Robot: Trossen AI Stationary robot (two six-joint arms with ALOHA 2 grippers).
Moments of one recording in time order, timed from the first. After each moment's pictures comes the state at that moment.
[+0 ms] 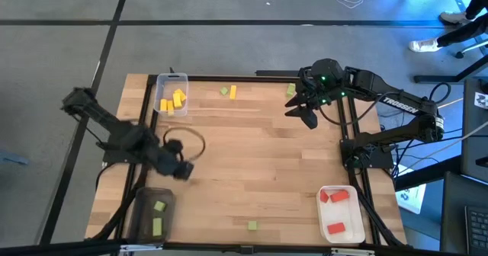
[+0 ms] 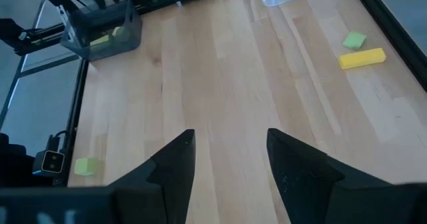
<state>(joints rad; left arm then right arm) -0.51 1.09 1.04 -0.95 -0.05 -1.77 -0.35 1.21 1.34 -0.86 -0.36 0.05</state>
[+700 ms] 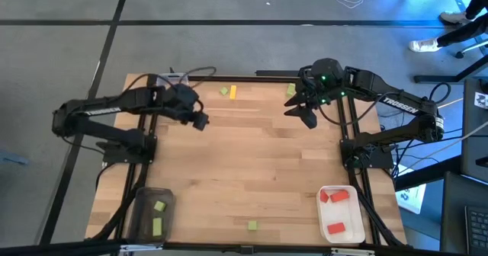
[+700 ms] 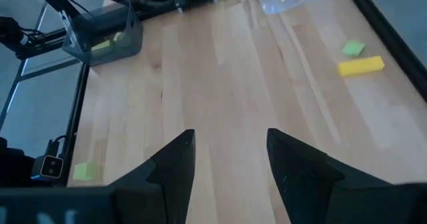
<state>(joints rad) 0.25 1.07 1.04 -0.78 -0.01 -0.87 -0.35 1.21 1.34 -0.84 -0.36 0.05</state>
